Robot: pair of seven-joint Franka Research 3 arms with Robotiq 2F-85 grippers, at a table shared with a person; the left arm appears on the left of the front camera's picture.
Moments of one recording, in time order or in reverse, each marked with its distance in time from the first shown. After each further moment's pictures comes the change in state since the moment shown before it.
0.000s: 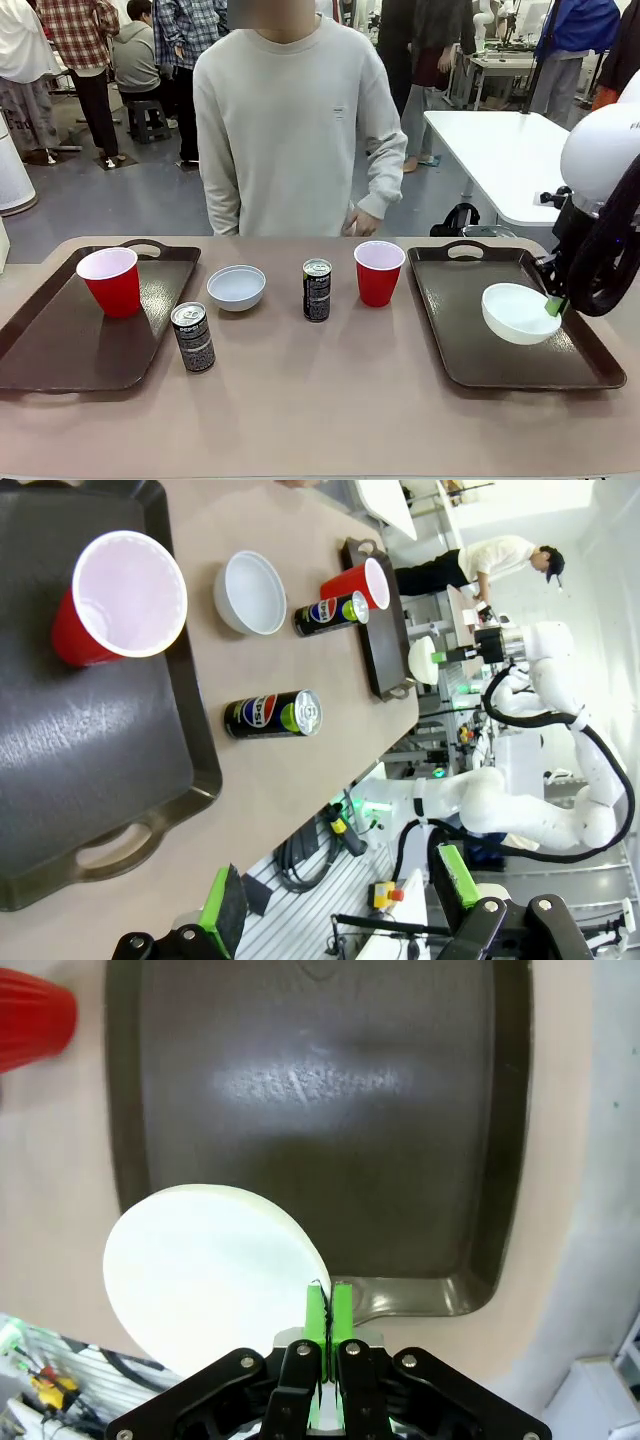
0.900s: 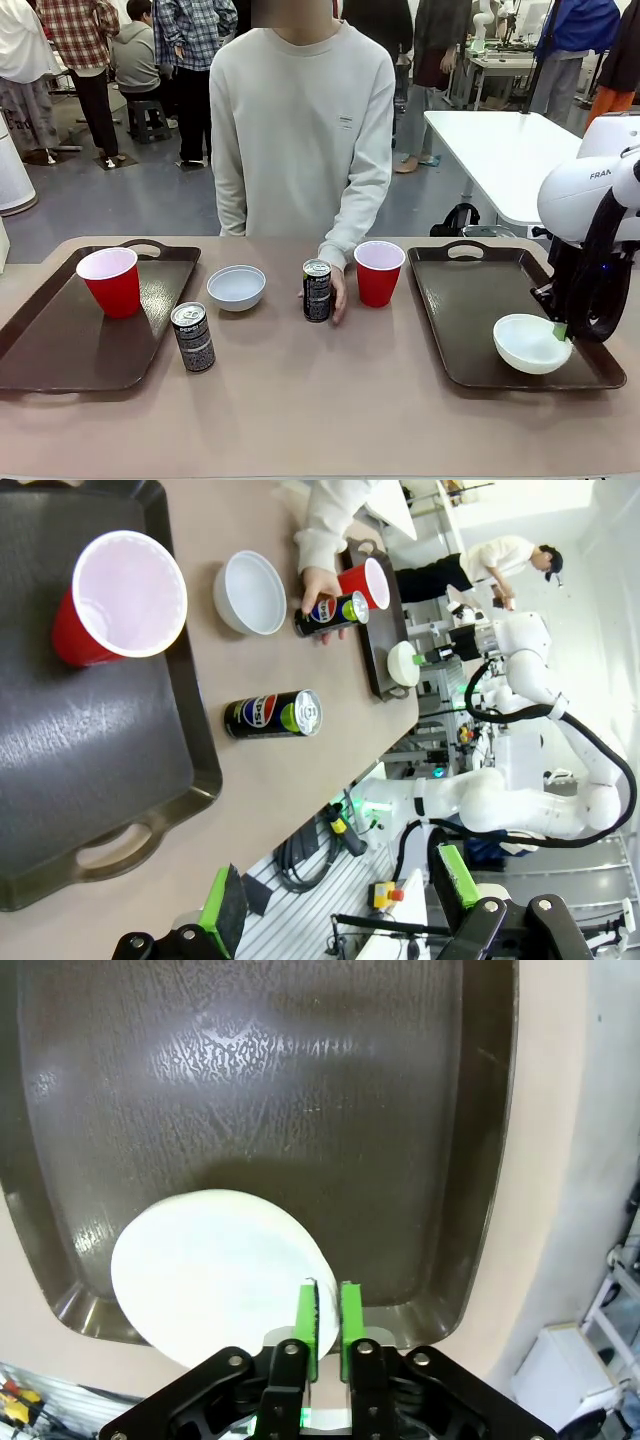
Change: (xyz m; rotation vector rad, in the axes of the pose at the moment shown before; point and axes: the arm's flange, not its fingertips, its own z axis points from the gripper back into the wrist) left arm 0.000 0.000 0.000 0.000 0.000 0.000; right arm 0.017 -0.011 -0.049 -0.122 0.084 0.001
